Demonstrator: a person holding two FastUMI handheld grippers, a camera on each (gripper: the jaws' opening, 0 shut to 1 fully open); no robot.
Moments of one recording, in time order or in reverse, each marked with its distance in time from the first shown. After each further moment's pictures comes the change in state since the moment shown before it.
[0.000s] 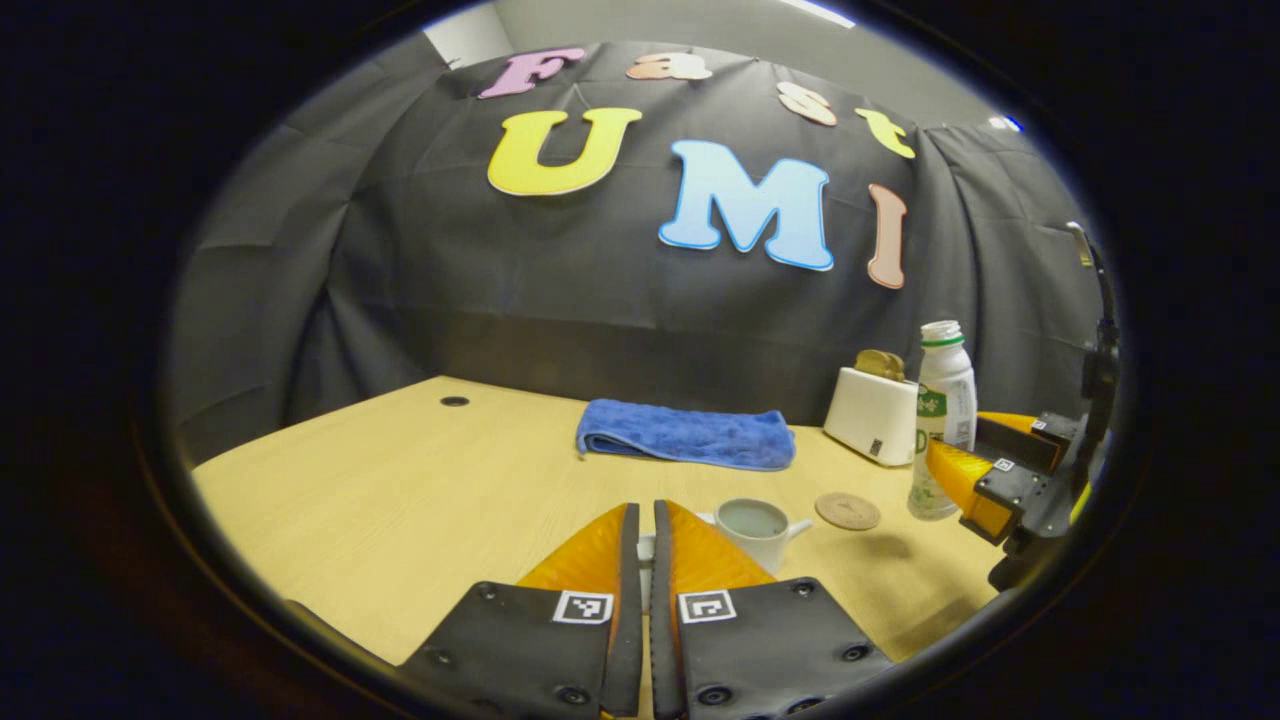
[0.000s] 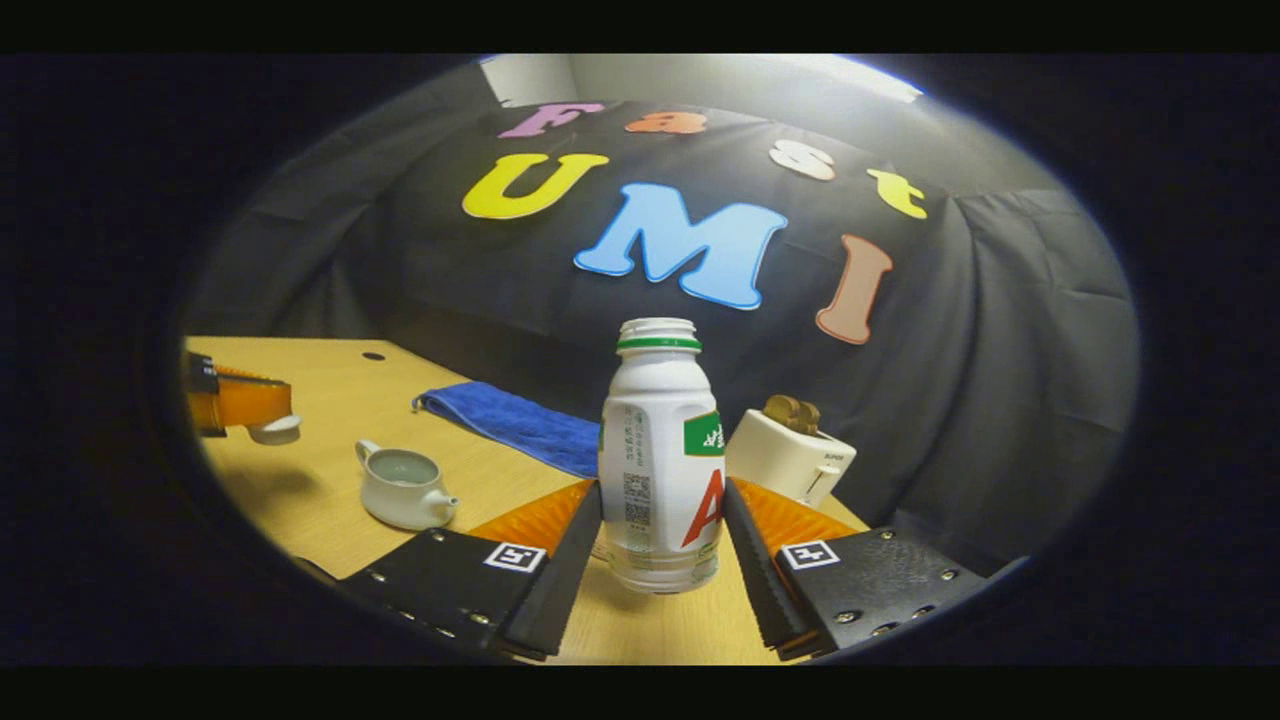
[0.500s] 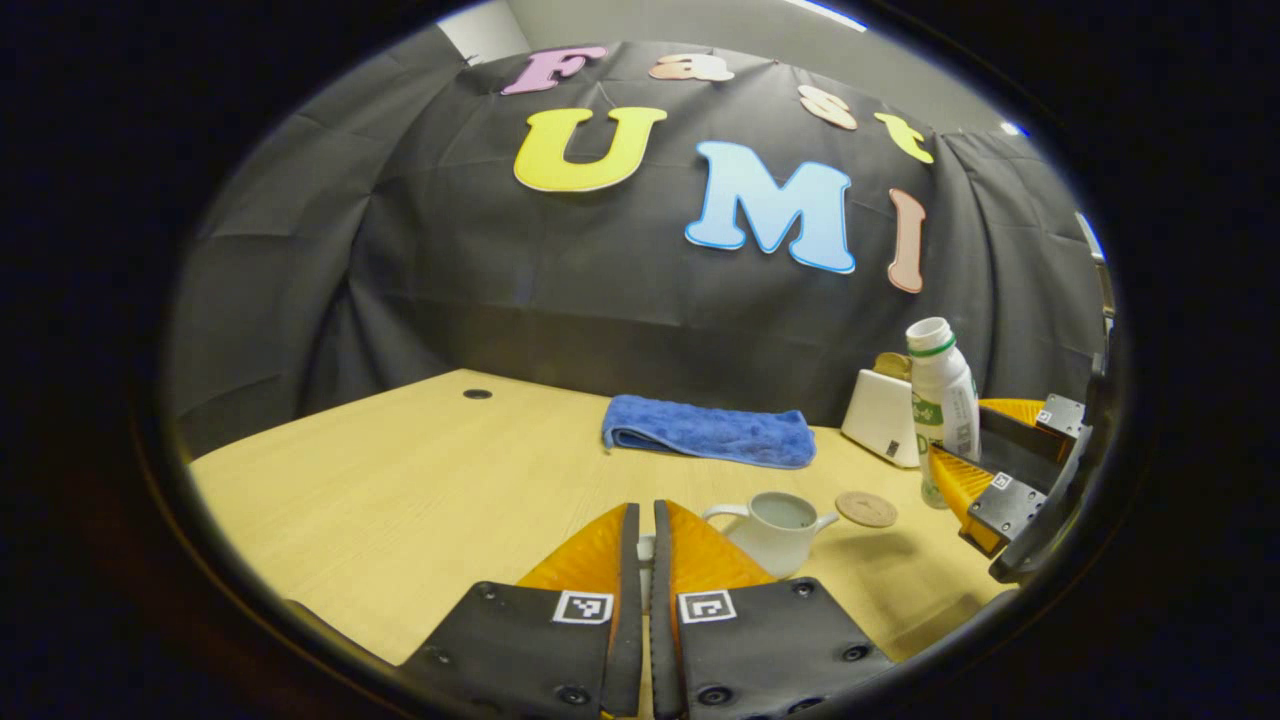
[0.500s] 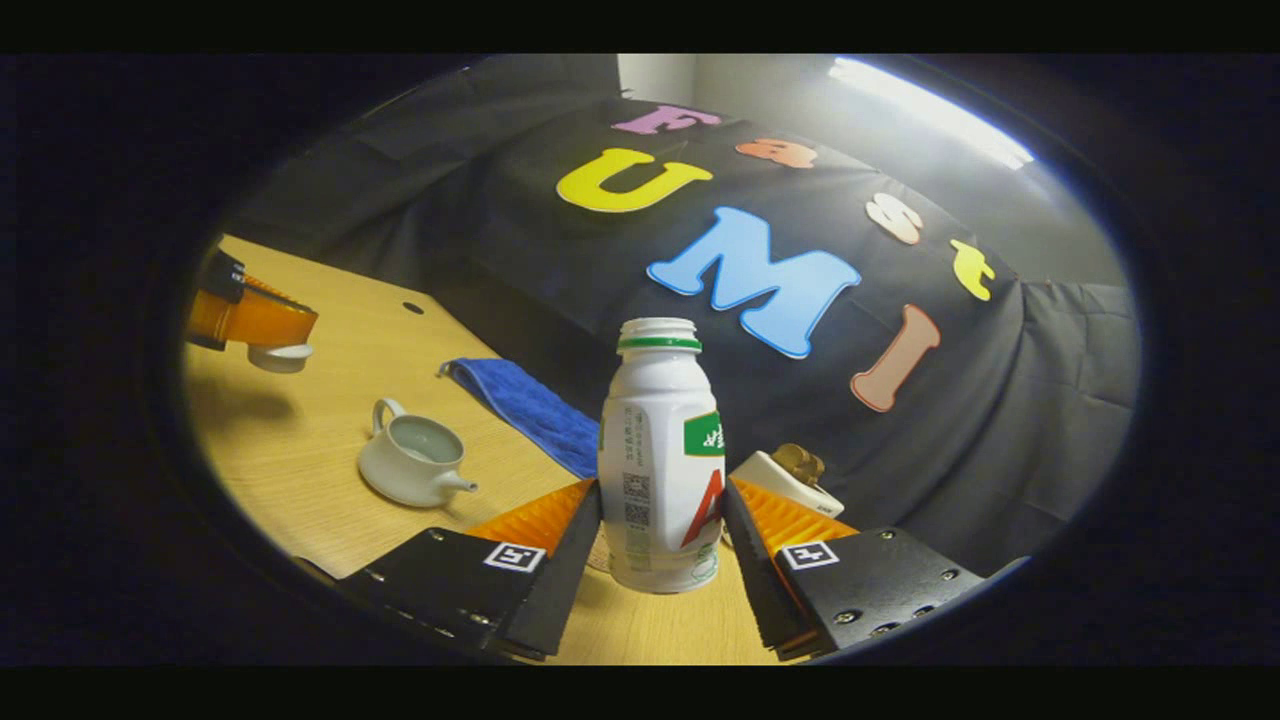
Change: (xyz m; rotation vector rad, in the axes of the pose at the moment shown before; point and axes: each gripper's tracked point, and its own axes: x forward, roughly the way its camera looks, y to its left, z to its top) left arm -0.005 0.022 -0.008 -0.020 0.007 0.038; right arm 0.001 0.030 0.012 -0.288 -0.049 0.058
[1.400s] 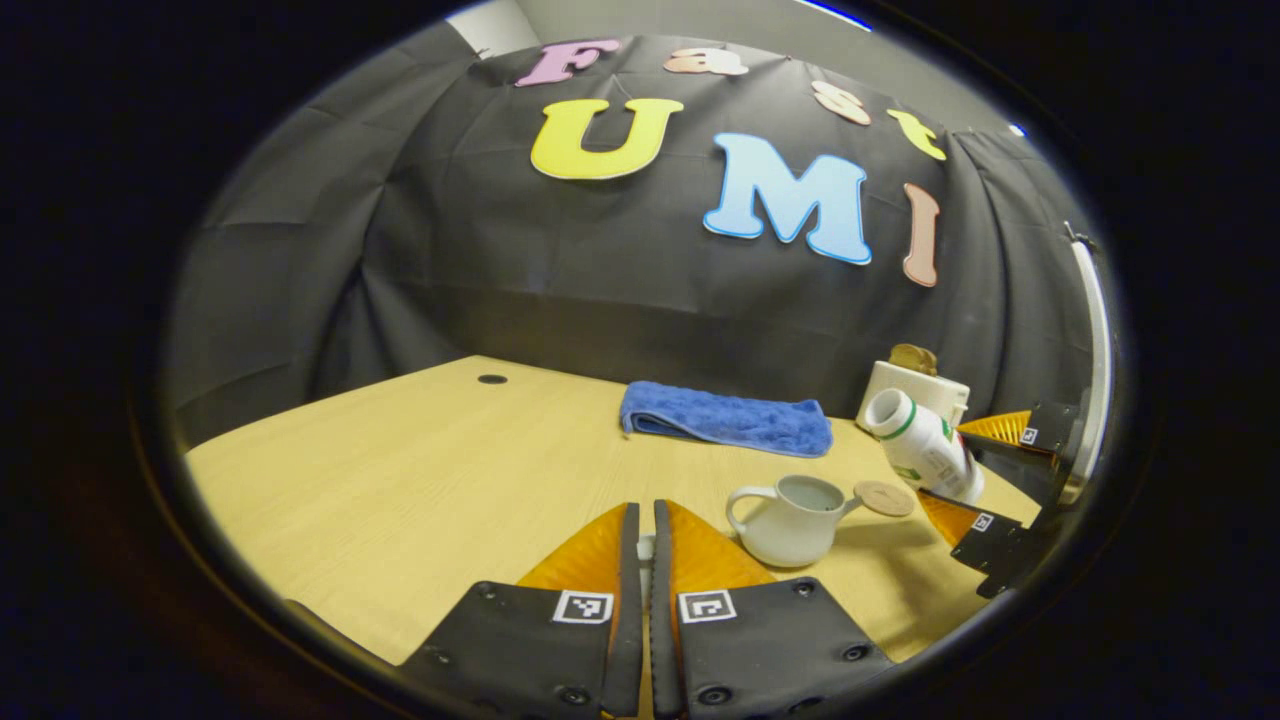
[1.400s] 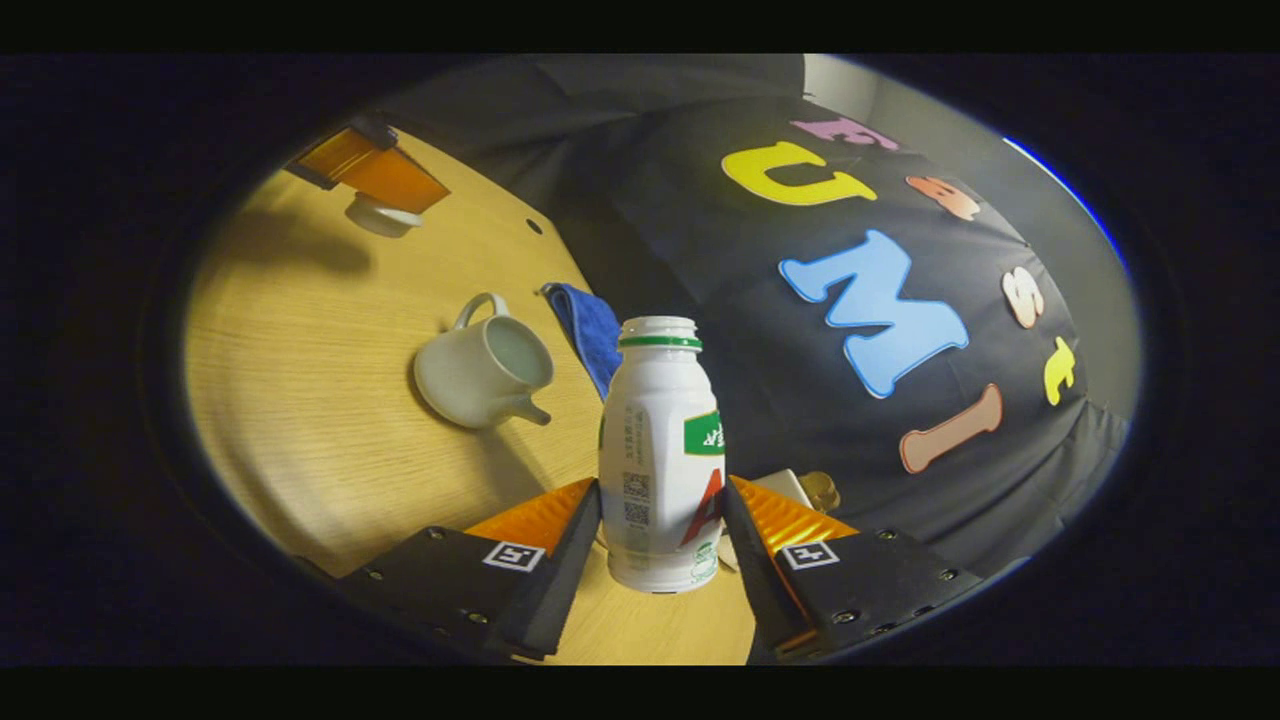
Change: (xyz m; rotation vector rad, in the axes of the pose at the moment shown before) left arm 0.004 0.014 -0.016 -0.014 0.023 0.026; right arm 0.005 0.040 -0.026 -0.397 0.071 0.150
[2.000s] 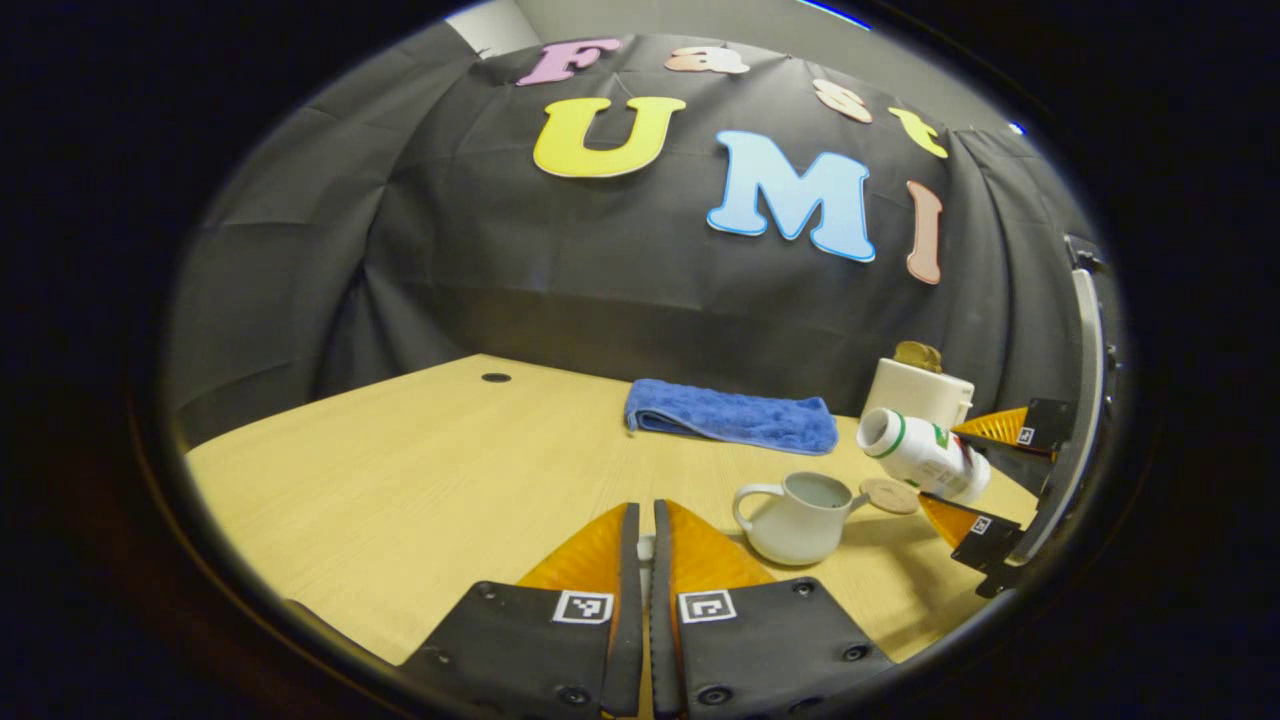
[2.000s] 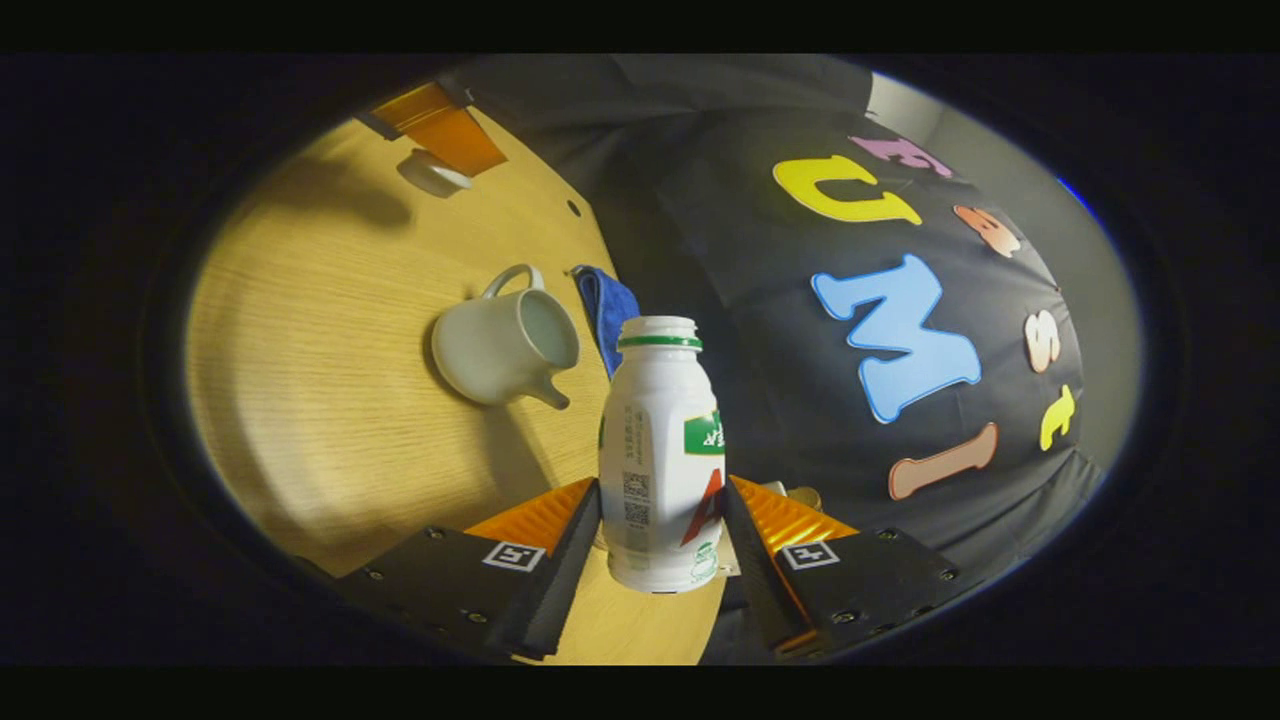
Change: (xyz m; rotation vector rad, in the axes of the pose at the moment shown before) left arm 0.002 0.004 -0.004 0.007 0.000 0.012; right arm 0.008 0.004 -0.005 -0.146 0.022 0.018
